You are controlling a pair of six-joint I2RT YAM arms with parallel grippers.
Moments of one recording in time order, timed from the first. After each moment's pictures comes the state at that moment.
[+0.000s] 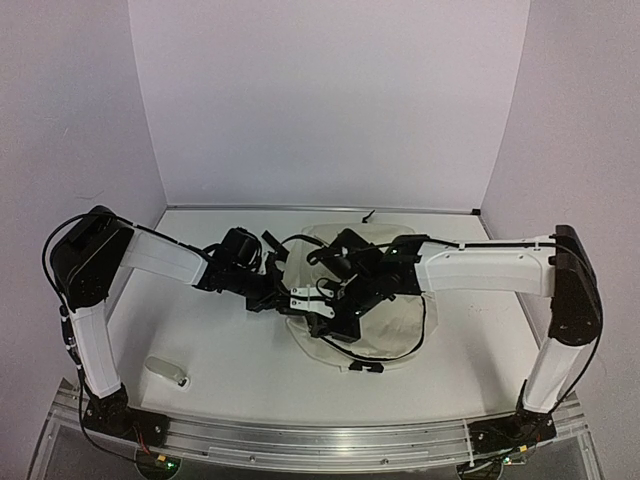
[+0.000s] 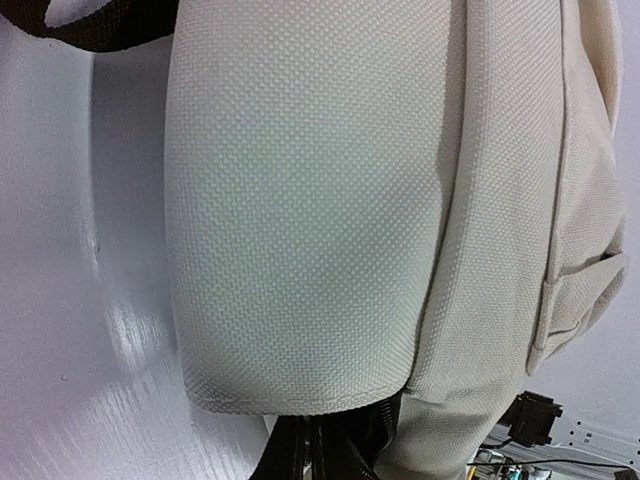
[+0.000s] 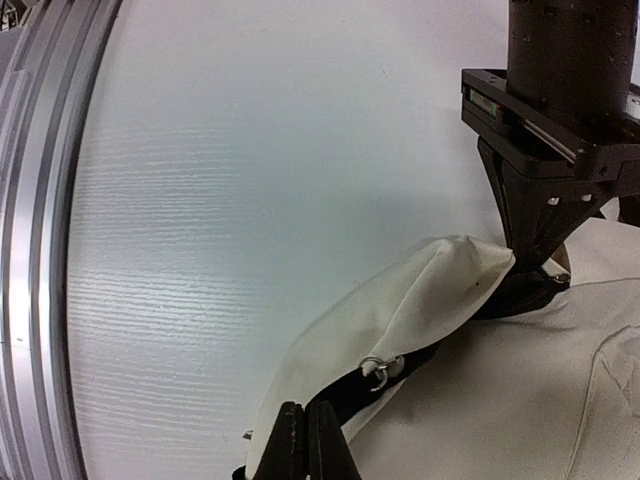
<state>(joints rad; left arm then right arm) -0.65 1.90 1.04 0.06 0.48 -0.89 1.05 1.83 1.41 -0.62 -0.20 -0.55</state>
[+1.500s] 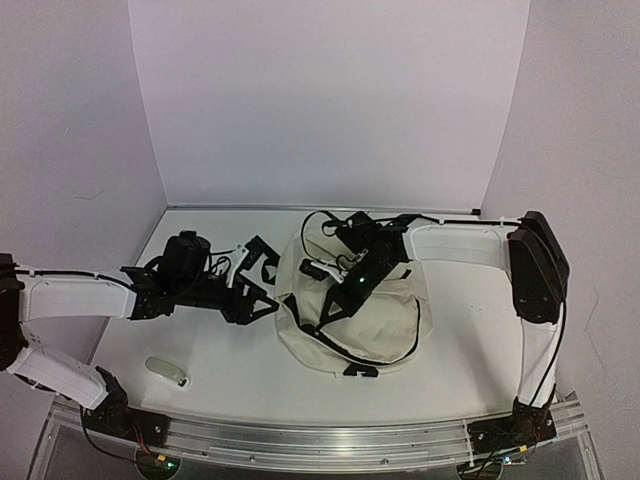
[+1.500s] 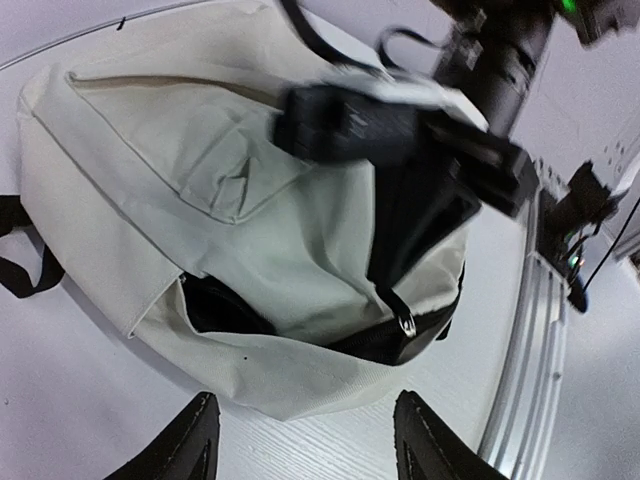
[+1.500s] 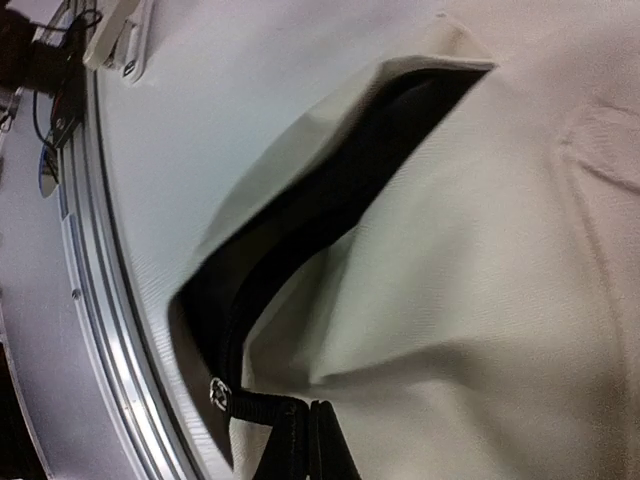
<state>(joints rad) -0.72 1.30 0.66 0.11 0.44 -0.15 0.81 2.02 1.56 -0.75 -0.55 -0.15</state>
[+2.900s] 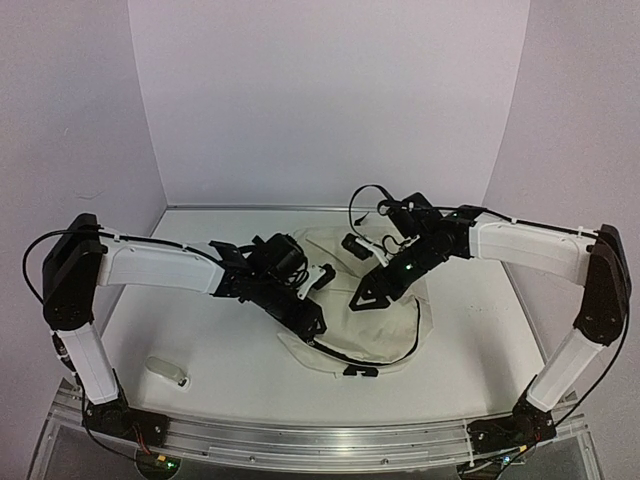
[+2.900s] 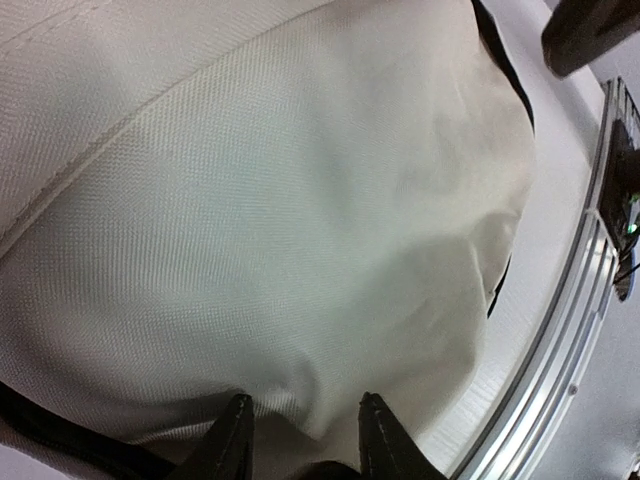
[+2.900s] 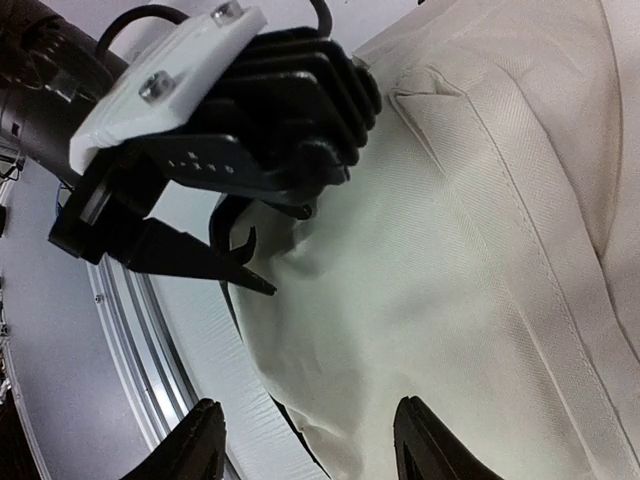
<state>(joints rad) -0.98 1.79 1.21 -0.36 0.25 -0.27 0.72 1.66 1.30 -0.70 -0.52 -0.08</state>
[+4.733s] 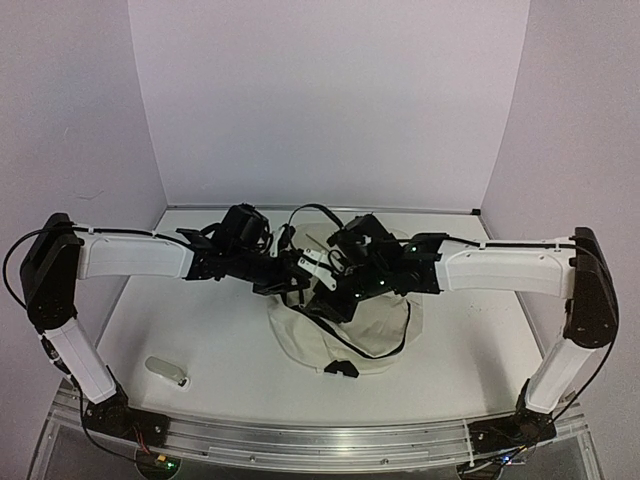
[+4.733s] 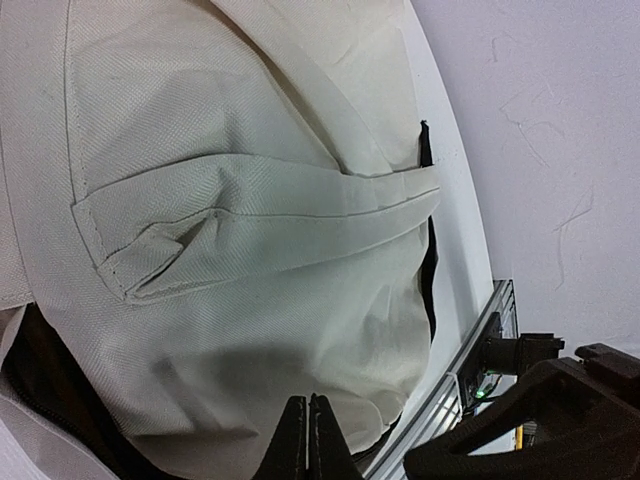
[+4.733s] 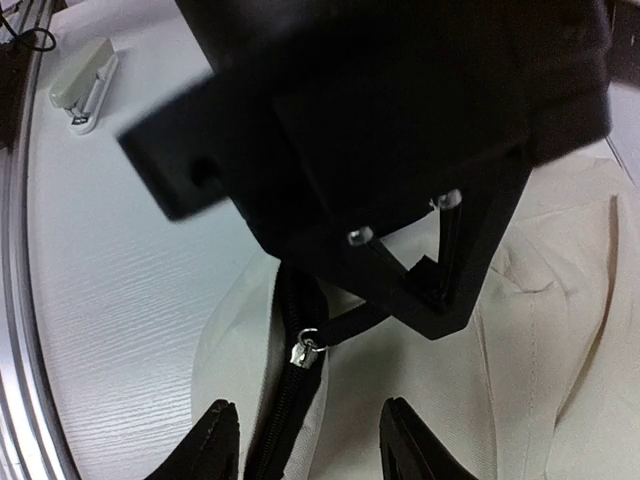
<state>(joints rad) -0.79 1.68 1.12 -0.10 0.39 -0.74 1.02 1.74 1.32 -0.39 -0.08 -0.25</state>
